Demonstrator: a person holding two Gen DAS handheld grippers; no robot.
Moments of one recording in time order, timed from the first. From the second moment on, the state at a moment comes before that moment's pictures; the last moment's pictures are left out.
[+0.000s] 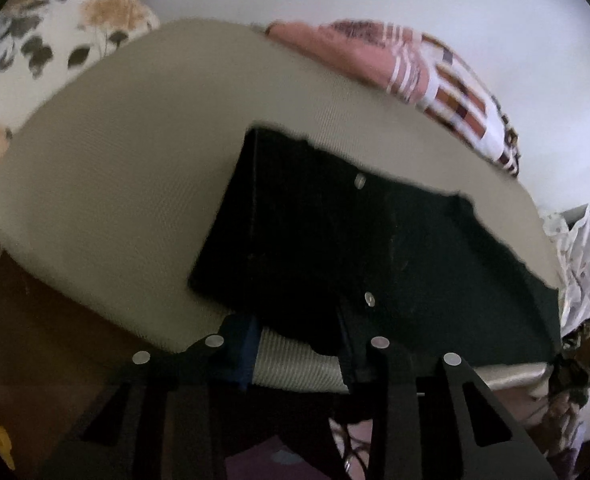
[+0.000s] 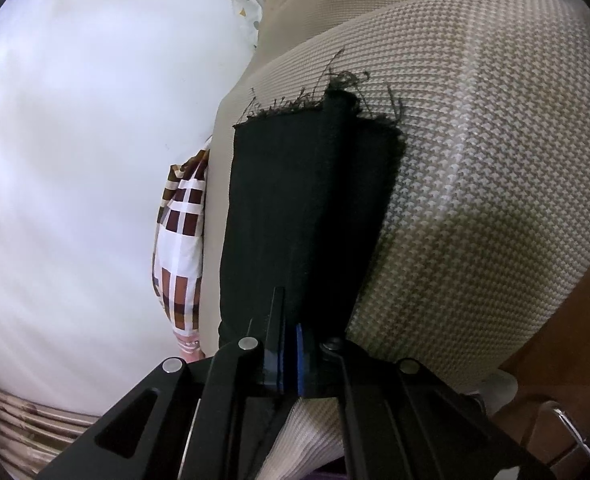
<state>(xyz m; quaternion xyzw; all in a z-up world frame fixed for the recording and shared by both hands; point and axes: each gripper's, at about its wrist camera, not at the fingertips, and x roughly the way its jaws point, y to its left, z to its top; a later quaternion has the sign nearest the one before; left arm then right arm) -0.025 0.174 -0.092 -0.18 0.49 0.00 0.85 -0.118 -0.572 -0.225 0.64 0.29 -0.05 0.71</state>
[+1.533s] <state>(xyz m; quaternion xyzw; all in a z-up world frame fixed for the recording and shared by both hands) -0.016 0.165 -0.134 -0.09 0.50 0.03 0.86 -0.145 -0.623 -0.226 0.60 0.23 -0.08 0.76</state>
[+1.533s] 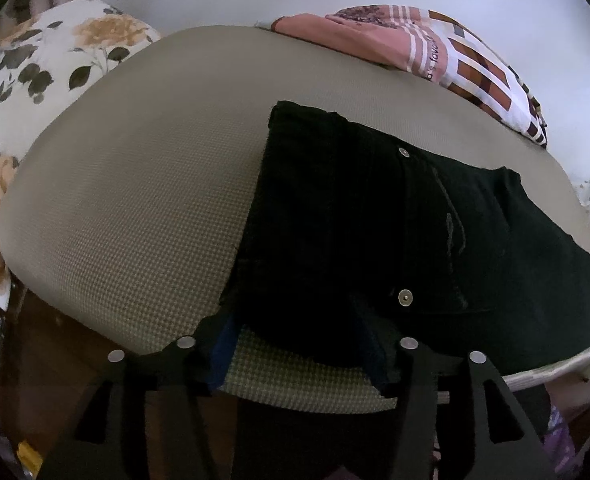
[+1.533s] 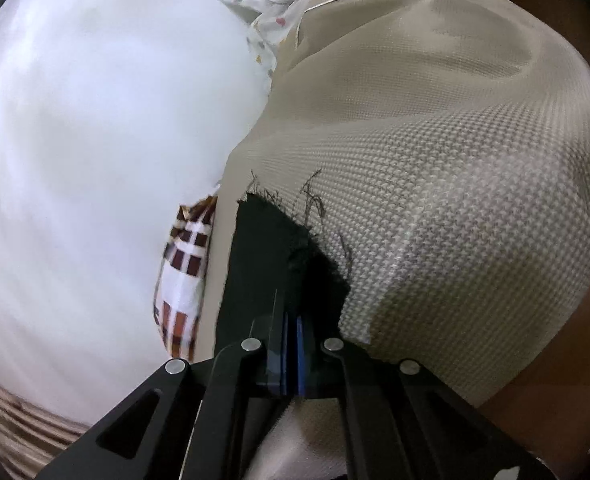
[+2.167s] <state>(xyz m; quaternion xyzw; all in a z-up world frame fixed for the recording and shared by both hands) -0.035 0.176 -0.094 -0.12 0.44 0.09 0.89 0.037 -0.390 -0.063 0.25 0.35 0.28 0.86</state>
